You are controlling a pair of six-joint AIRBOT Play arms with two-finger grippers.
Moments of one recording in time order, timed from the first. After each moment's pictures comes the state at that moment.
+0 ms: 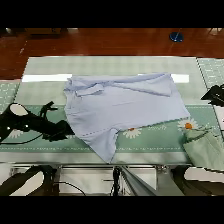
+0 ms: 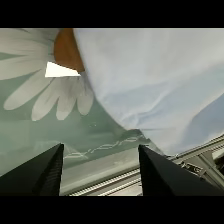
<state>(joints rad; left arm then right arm) 0.10 -1.12 0.52 0.97 -1.28 -1.41 -0.62 -1.48 1.29 -1.25 1.35 1.26</state>
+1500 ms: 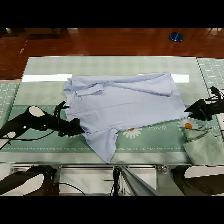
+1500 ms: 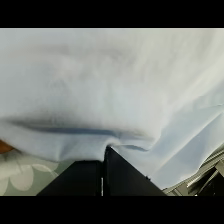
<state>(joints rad) -0.05 -1.25 0.49 0.81 -1.03 -1.37 -0.69 -1.67 1.13 -1.00 1.44 1.10</state>
